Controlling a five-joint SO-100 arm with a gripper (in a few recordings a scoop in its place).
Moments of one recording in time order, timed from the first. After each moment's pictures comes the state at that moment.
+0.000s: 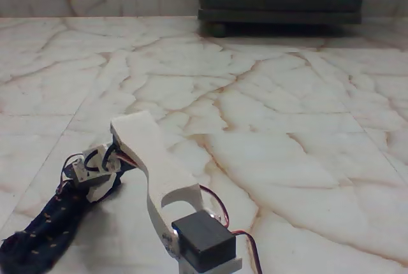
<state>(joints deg) -33.5 25.3 51.5 20.9 -18.7</state>
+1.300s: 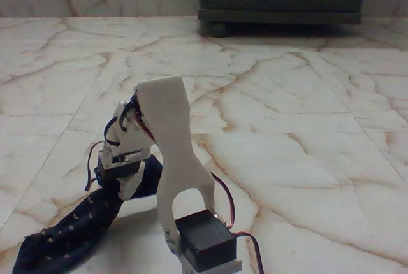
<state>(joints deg) -28.4 59.0 96.8 16.7 -33.2</state>
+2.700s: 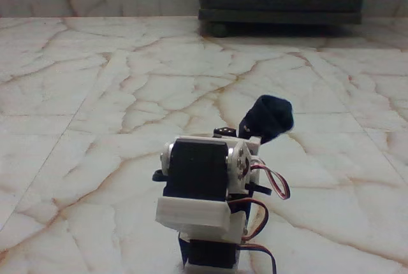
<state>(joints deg) 10.1 135.6 170.0 -20.7 -83.8</state>
